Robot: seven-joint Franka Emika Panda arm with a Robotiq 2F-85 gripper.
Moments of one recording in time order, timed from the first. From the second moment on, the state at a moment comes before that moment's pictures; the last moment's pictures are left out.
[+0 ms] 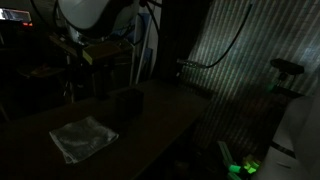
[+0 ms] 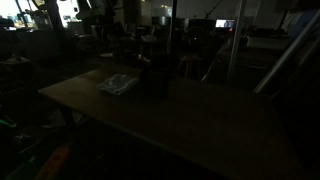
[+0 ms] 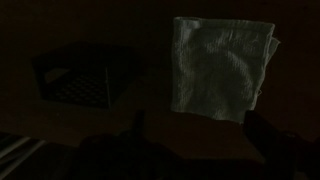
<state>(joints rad) 0.11 0.09 0.23 -2.03 -0.31 2.22 0.38</state>
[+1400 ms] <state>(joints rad) 0.28 0.61 0.08 -1.90 -0.31 2.55 0.36</state>
